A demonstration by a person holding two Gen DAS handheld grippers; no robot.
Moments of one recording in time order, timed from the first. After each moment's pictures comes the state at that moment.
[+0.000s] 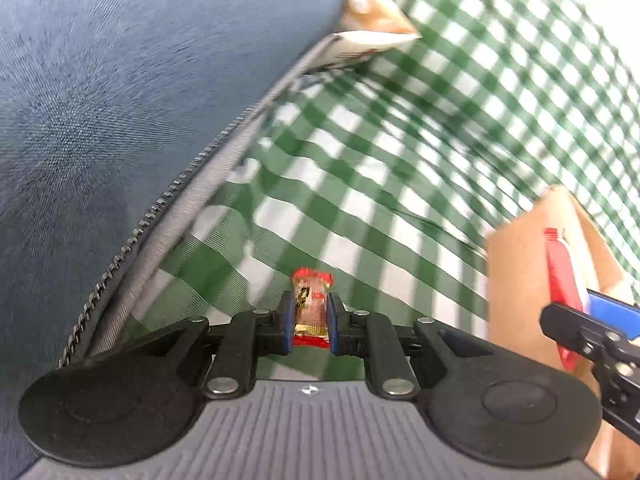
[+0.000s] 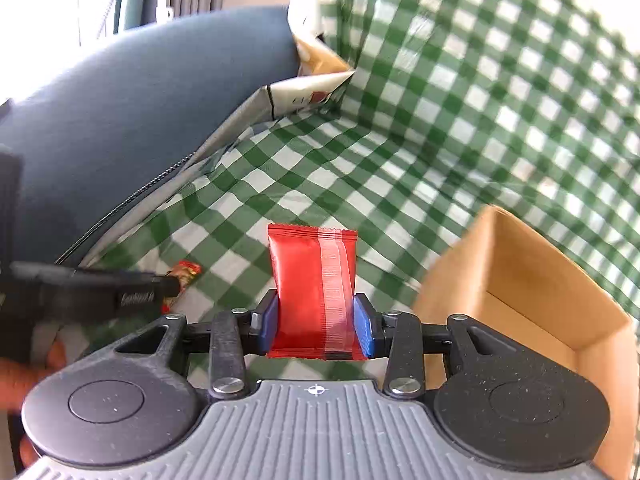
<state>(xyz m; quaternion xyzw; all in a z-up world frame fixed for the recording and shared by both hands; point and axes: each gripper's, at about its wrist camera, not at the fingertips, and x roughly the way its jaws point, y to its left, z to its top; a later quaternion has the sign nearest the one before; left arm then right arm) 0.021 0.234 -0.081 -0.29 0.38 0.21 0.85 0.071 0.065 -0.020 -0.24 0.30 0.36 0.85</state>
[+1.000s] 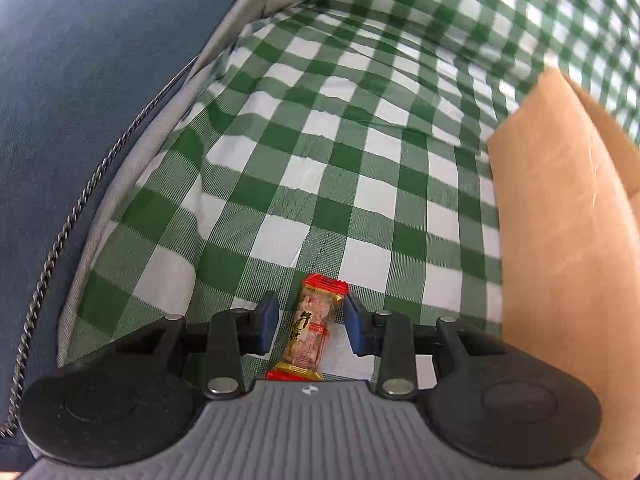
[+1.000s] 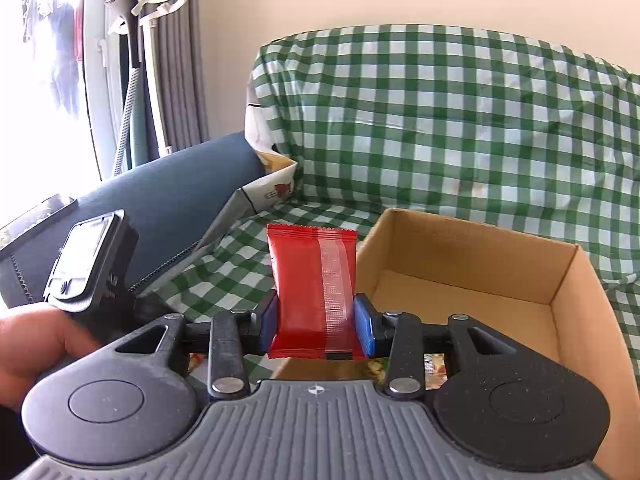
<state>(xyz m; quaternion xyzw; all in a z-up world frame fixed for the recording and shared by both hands) 0.053 0.179 -0.095 -0.18 0.48 0.21 0.83 0.057 -0.104 -0.010 -0.06 0.20 0.41 0.89</state>
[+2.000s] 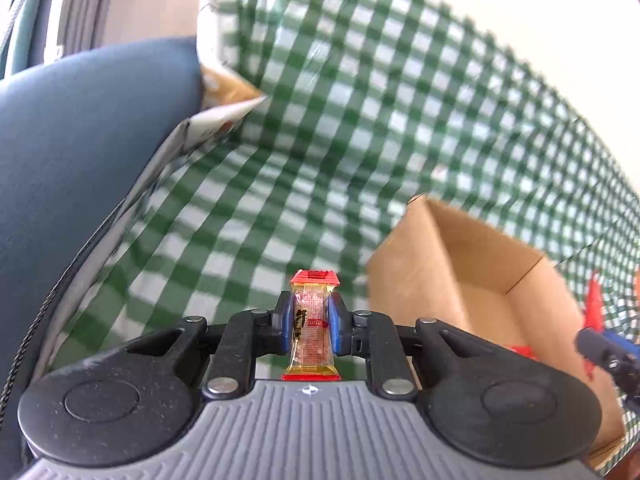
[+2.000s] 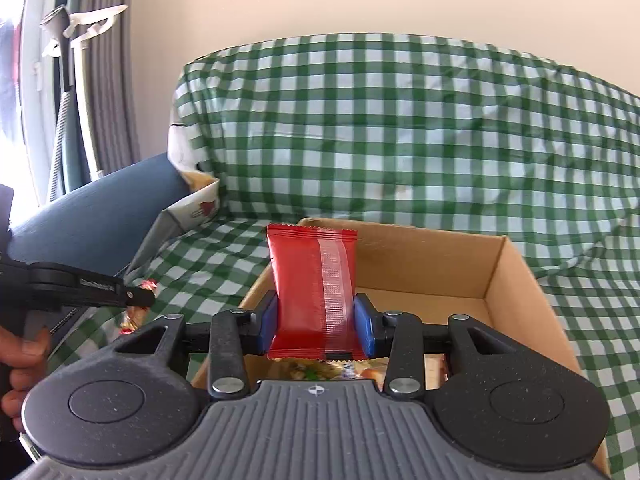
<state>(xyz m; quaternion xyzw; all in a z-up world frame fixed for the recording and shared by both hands) 0.040 0.150 -0.020 -0.21 0.28 0.13 0.93 0.066 -0.121 -0.011 -0.04 0.19 0.30 0.93</state>
